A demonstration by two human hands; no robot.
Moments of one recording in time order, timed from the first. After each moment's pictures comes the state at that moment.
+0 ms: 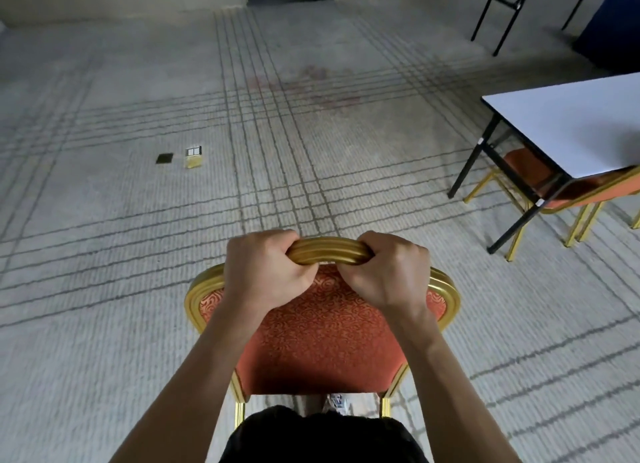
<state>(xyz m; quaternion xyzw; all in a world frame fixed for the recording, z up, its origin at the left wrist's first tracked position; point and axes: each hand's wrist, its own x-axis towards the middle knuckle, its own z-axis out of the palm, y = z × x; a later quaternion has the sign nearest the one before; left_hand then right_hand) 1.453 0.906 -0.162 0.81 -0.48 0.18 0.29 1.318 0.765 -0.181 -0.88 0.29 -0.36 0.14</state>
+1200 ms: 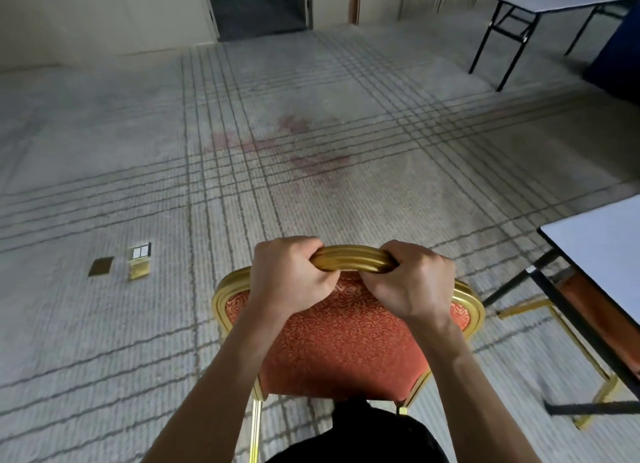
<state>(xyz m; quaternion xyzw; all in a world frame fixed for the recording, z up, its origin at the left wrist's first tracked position) 1.970 0.248 -0.169 0.78 -0.52 0.13 0.31 1.817 0.122 -0.188 -0.87 0.34 -0.35 0.11</state>
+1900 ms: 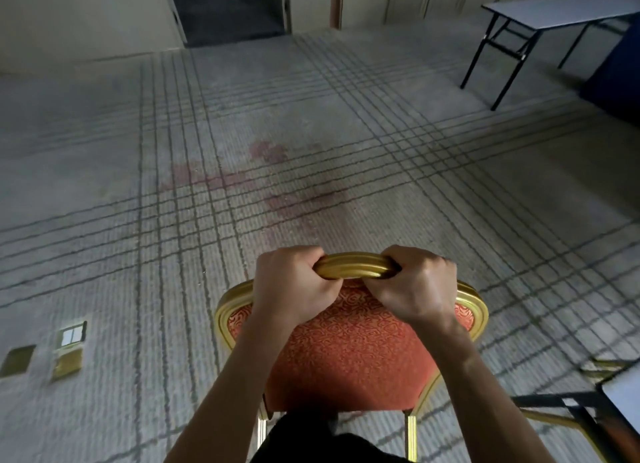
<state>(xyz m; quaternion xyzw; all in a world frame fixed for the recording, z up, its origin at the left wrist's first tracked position) 2.242 -0.149 -0.181 0.80 -0.50 0.09 0.33 2.087 -0.274 -0.182 -0.88 0.36 -0.30 0.10</state>
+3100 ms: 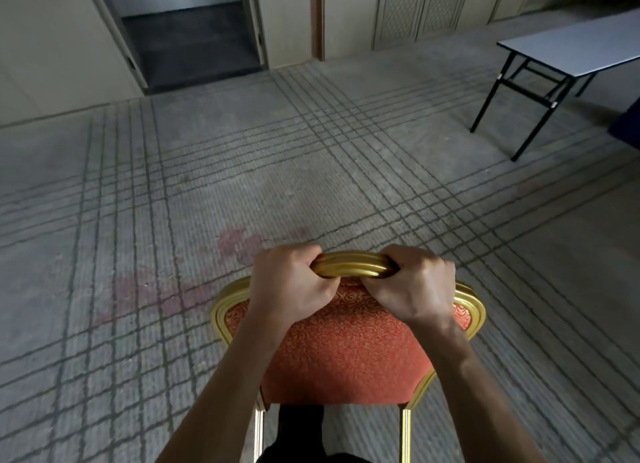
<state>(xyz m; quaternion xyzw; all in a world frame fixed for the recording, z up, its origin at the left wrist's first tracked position) 2.764 -0.849 -0.160 0.76 -0.54 0.10 0.33 2.597 -0.959 -0.165 -0.86 0.40 -0.31 0.09</state>
